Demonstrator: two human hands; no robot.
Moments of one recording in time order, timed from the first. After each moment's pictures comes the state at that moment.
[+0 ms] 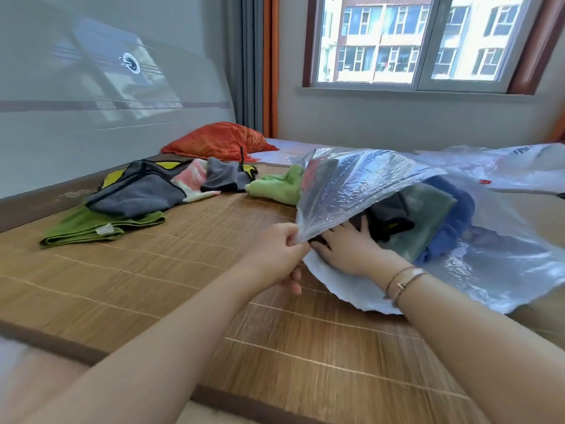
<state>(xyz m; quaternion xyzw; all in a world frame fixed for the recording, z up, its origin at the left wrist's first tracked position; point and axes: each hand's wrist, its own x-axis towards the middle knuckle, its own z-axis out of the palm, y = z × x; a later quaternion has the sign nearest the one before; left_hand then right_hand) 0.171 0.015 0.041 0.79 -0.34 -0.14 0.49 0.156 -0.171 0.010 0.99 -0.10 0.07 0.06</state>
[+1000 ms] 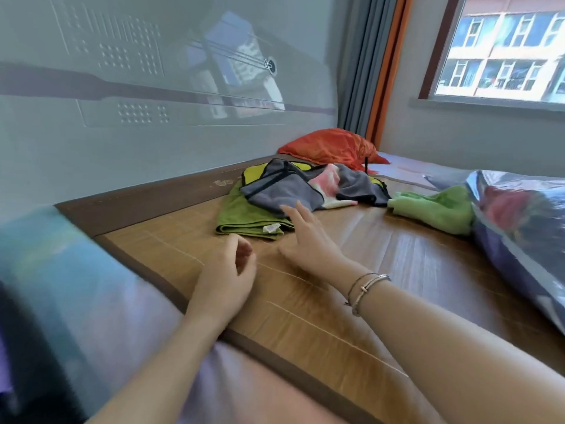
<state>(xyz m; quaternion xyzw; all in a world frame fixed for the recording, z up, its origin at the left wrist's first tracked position) 0.330 0.293 -0.049 0.86 -0.14 0.21 0.45 0.368 0.116 -0.020 0.96 0.09 0.15 -0.21</state>
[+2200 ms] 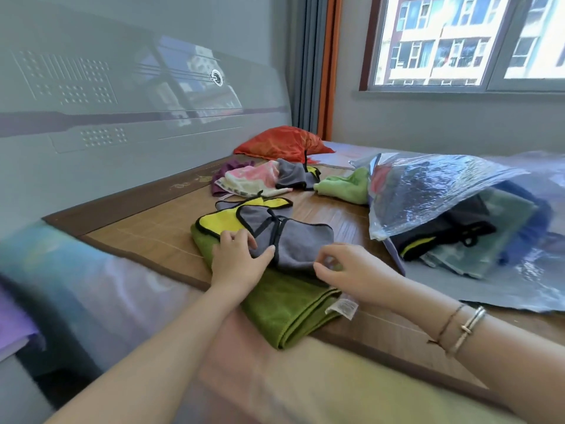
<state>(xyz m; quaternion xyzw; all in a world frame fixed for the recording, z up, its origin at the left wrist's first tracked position) 0.199 0.197 -0.001 0.92 -0.12 0.14 0.34 0.096 0.007 0.035 0.98 0.04 0.07 -0.20</state>
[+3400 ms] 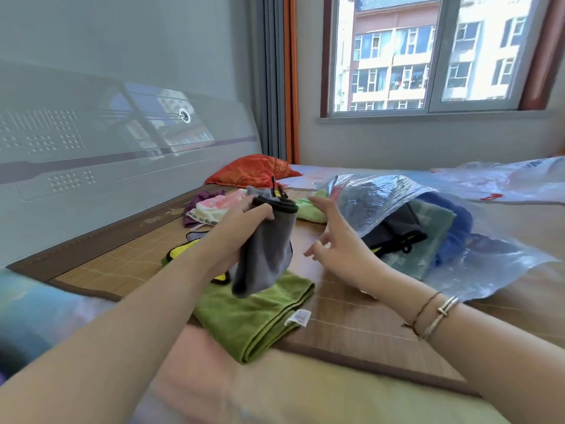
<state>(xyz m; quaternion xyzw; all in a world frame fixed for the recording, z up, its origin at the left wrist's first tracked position) 0.136 0.153 0.127 0.69 -0.25 -0.10 0.67 0.055 -0.009 0.089 0.87 0.05 0.28 -0.41</state>
